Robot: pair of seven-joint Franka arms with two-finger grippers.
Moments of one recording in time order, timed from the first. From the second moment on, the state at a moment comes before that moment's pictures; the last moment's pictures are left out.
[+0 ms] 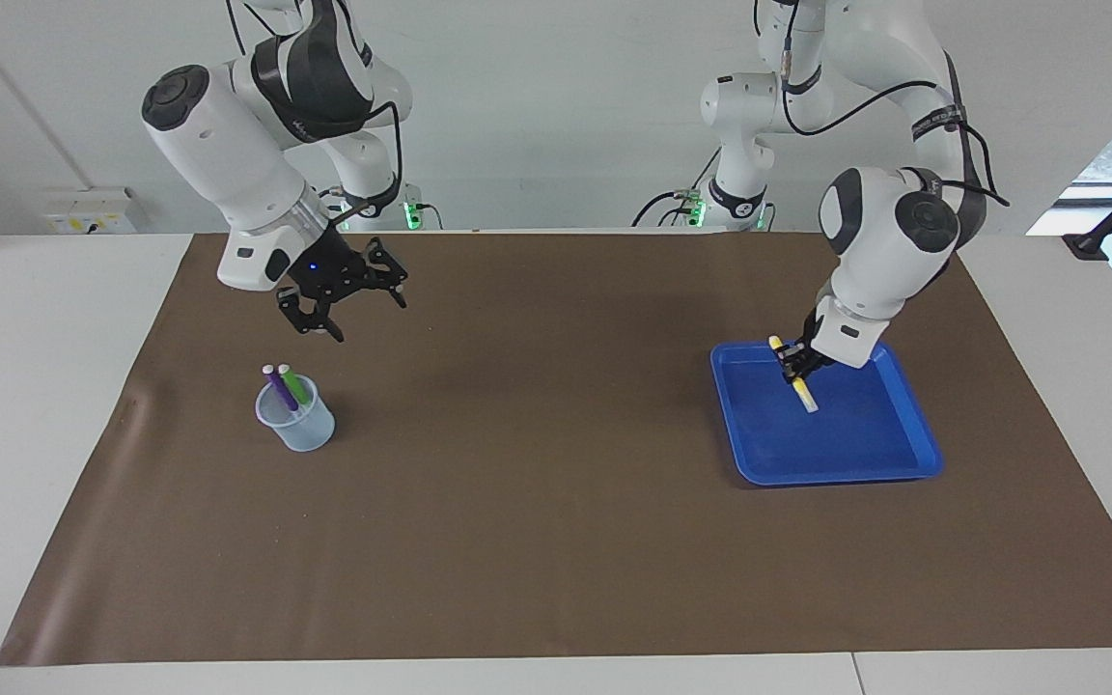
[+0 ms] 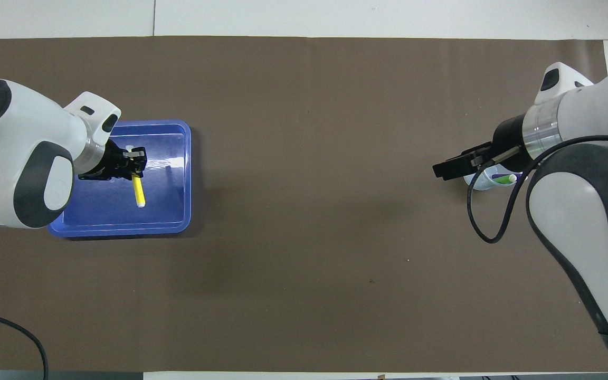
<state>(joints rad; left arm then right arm) -0.19 0.13 -0.06 -1.90 -0.09 2.00 -0.49 0.16 0.01 -0.02 -1.82 0.41 1.86 -0.20</state>
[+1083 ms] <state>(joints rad) -0.59 0.19 -0.07 -1.80 -0.34 2.43 -1.63 0.25 -0.05 -0.02 -2.17 1.24 2.21 -0.03</state>
